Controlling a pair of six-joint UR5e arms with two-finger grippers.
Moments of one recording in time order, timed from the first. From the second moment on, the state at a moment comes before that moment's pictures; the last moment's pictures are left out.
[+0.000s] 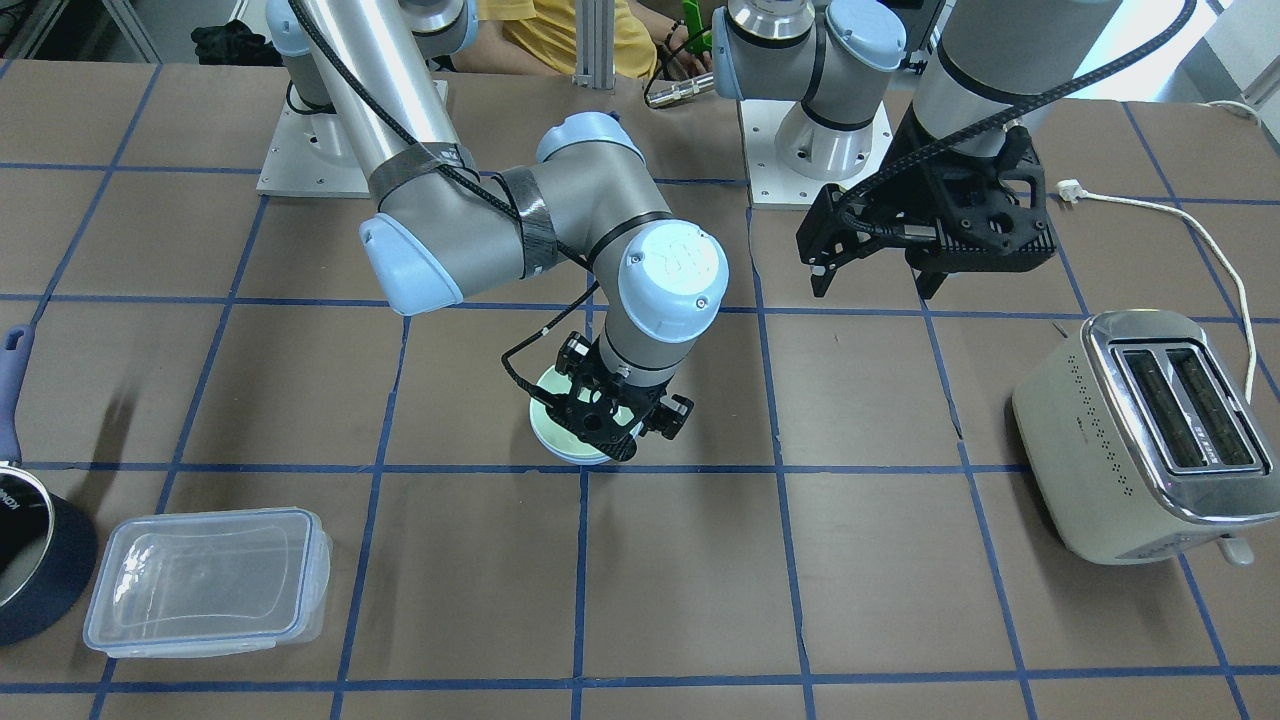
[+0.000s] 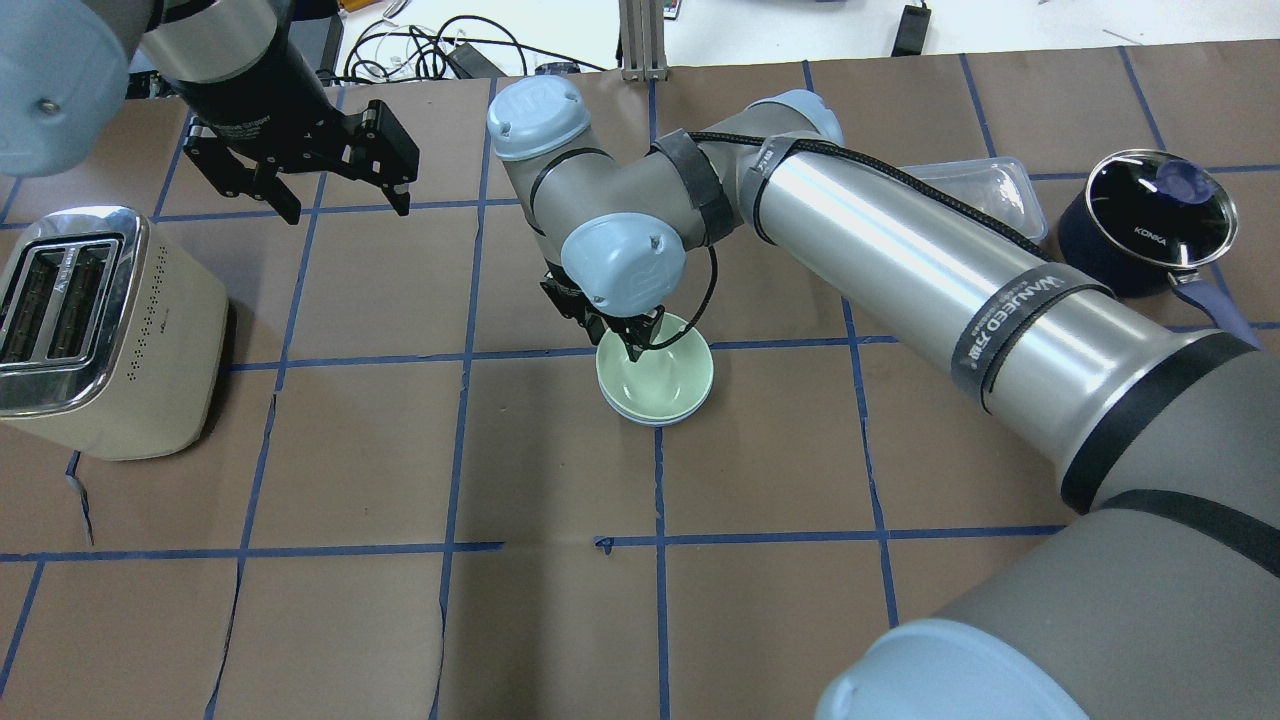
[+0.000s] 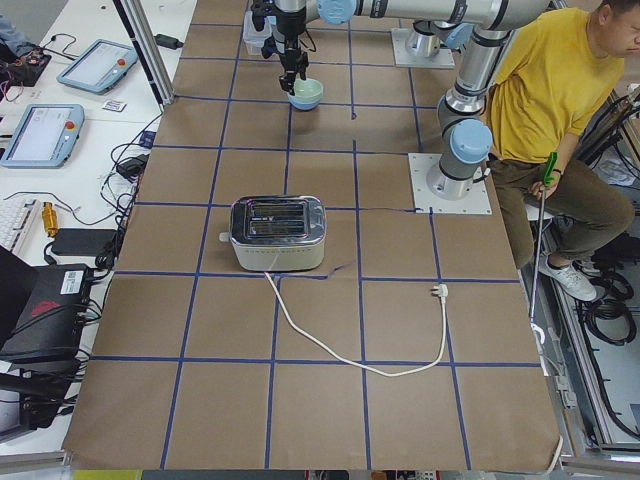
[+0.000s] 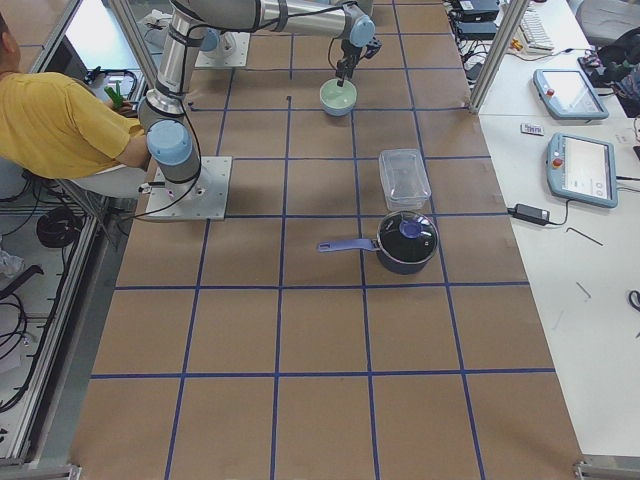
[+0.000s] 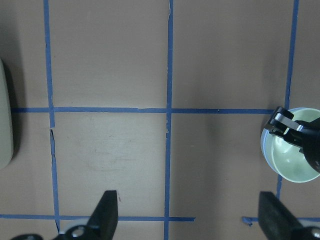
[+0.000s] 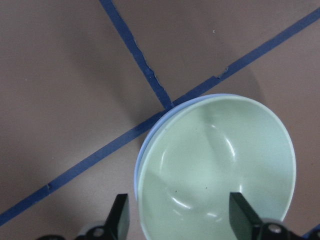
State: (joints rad) left arm -1.57 -1.64 -1.47 -1.61 1.59 -0.03; right arm 2.03 -1.01 1.34 -1.73 -1.62 0.98
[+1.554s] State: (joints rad) left arm -1.58 -1.64 -1.47 -1.60 1.59 -0.03; right arm 1.56 -1.50 1.57 -1.61 -1.52 0.17
